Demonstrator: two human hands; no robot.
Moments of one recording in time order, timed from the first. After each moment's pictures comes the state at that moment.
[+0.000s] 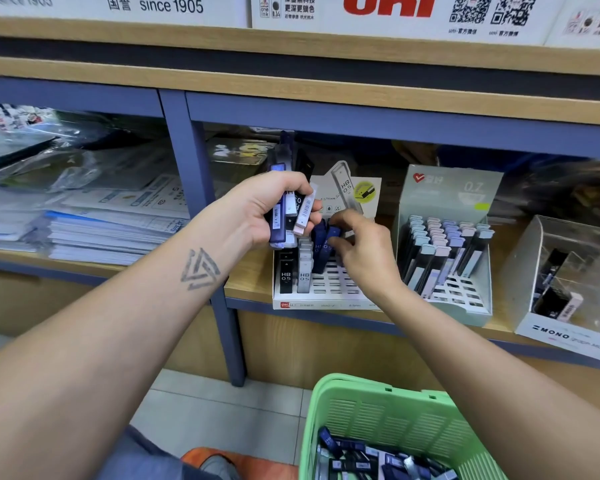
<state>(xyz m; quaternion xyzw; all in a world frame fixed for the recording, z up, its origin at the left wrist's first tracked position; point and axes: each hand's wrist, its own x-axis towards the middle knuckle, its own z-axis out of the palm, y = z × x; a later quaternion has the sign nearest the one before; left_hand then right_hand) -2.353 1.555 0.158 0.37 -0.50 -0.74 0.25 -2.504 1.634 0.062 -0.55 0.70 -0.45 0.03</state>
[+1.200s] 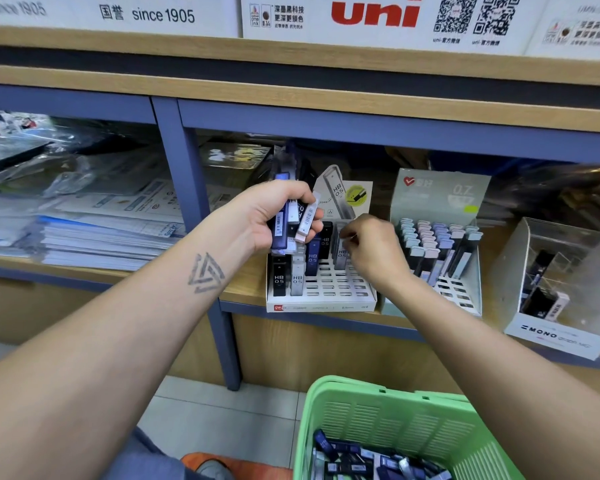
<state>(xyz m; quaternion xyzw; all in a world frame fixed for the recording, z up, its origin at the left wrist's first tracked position) -2.364 1.560 0.154 0.36 -0.51 -0.75 0.22 -2.535 1.632 0.070 -0.55 0.78 -0.29 -0.06</state>
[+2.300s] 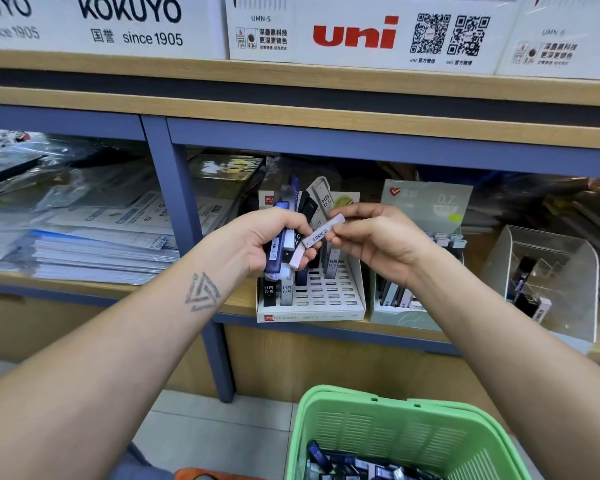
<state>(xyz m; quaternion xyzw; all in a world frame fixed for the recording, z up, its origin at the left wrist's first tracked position) -2.368 1.568 0.145 0.39 -0.52 -0.75 0.14 -2.530 1.667 0.134 -0.34 0.50 -0.63 0.48</state>
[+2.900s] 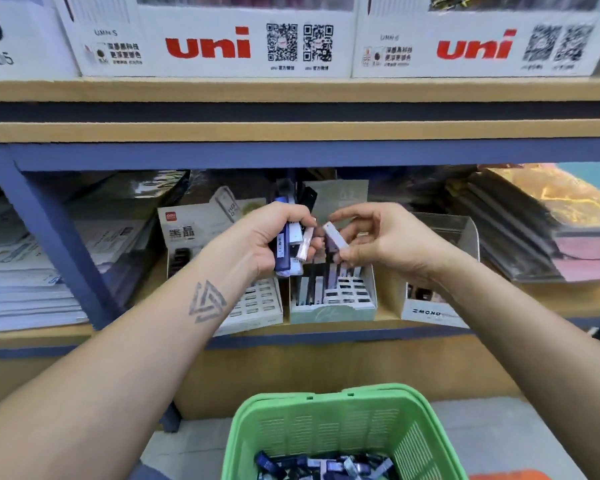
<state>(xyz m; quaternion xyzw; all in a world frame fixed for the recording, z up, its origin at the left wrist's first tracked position) -2.478 1.637 0.164 0.33 -0.53 -0.77 0.15 -2.622 1.775 0.152 -0.49 0.65 -0.50 0.30</state>
